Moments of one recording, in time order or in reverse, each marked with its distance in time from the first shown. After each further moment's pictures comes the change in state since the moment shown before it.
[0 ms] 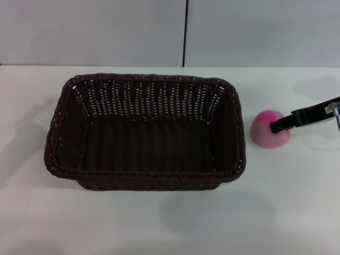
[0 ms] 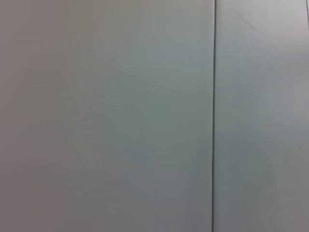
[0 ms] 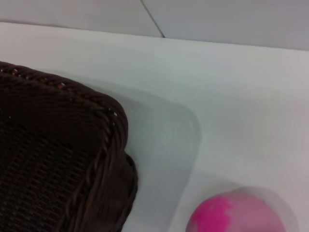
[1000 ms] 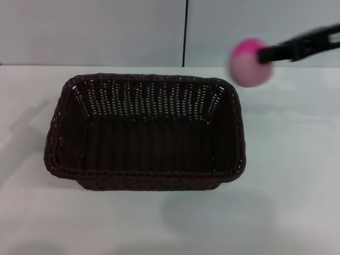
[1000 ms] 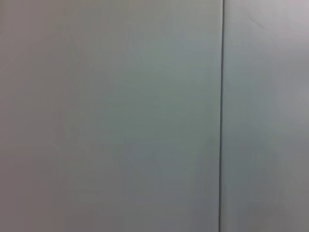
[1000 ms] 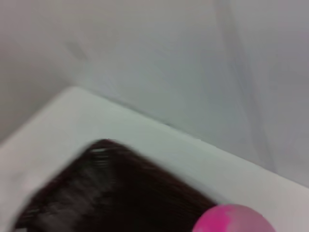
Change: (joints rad) left arm 0.009 0.000 -0.012 -0.023 -0.003 0.007 0.008; right arm -0.013 0.009 -0.059 -0.493 0.269 -0.236 0.078
